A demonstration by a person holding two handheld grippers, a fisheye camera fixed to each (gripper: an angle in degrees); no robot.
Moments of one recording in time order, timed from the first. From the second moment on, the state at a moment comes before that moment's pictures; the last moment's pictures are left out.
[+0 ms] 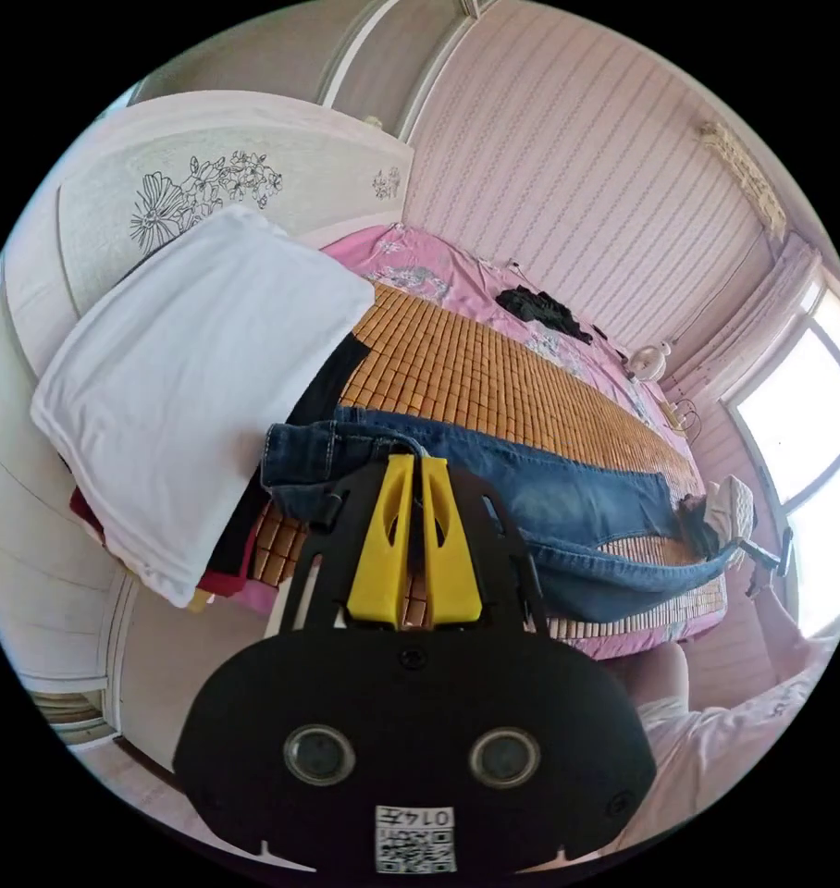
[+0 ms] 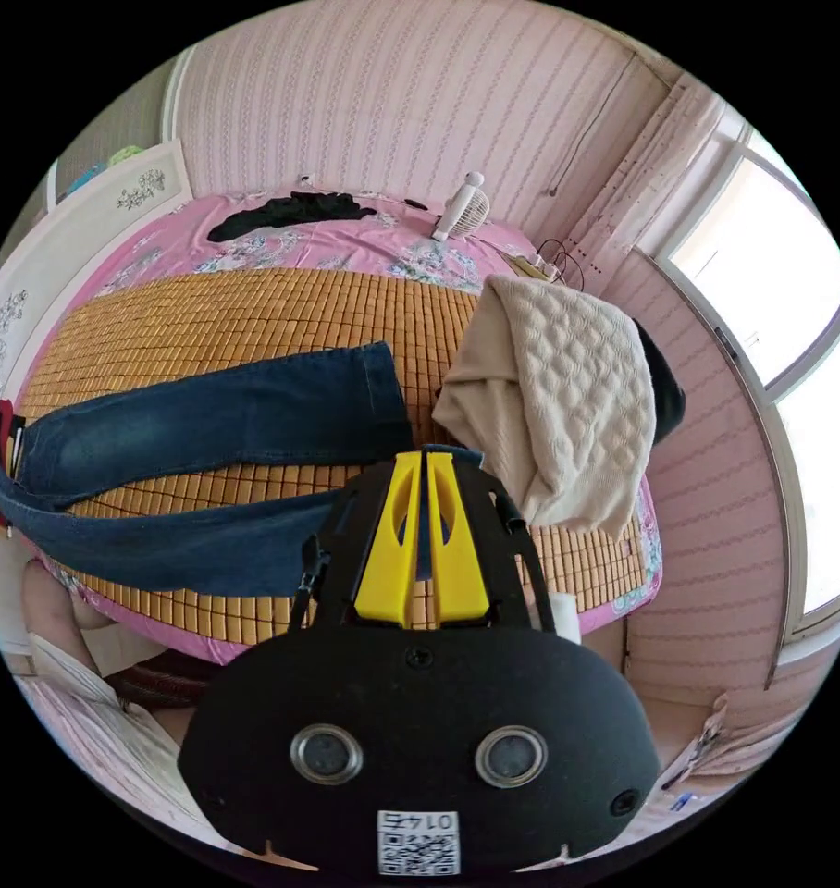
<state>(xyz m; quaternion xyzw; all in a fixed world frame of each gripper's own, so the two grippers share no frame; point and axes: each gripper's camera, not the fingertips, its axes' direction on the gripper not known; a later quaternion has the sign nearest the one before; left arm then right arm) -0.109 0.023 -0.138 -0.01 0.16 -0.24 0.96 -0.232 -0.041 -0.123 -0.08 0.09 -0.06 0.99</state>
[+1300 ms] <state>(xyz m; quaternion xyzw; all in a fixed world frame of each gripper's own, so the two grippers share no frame) 0.185 -0.090 -0.027 -0.17 0.30 -0.11 0.93 -0.231 0.211 -0.101 -0.16 -0.01 0.06 0.99</state>
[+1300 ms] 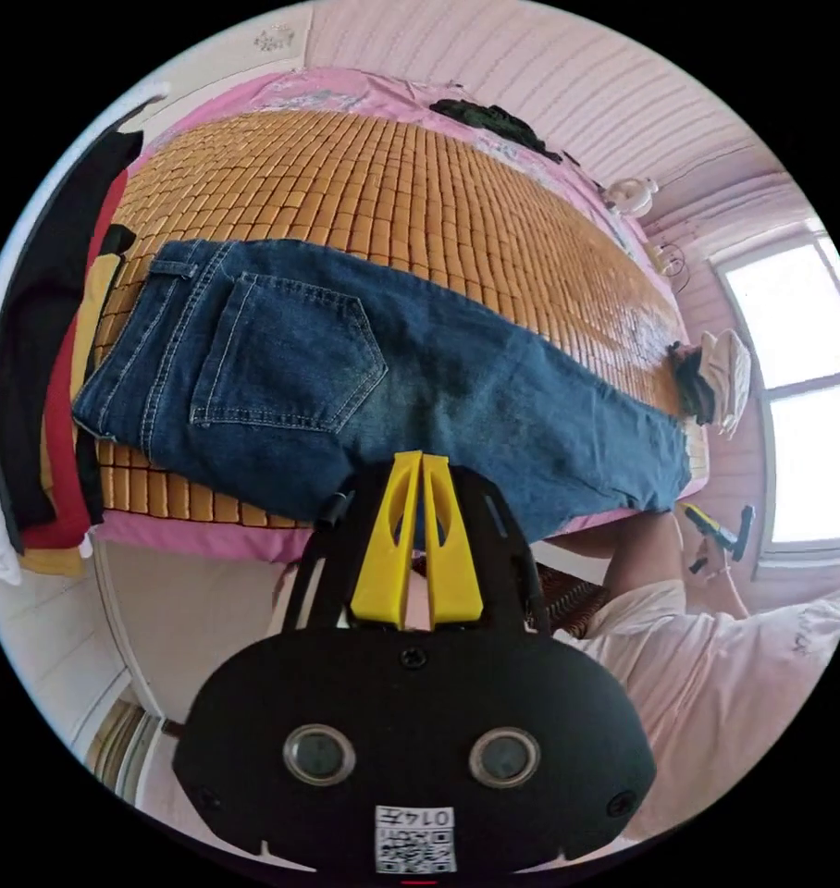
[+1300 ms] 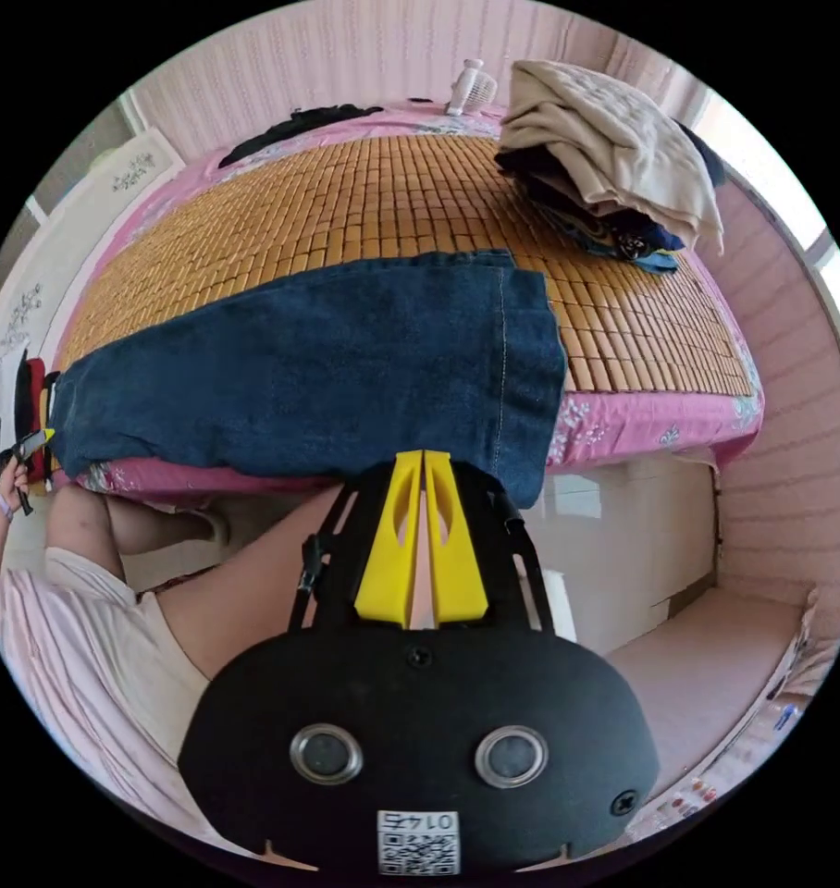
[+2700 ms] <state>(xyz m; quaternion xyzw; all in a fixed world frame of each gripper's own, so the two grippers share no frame) 0.622 -0.228 0.001 -0.16 0.23 0.24 0.93 0.001 0.139 -0.131 -0.09 0.04 0.09 0.99</state>
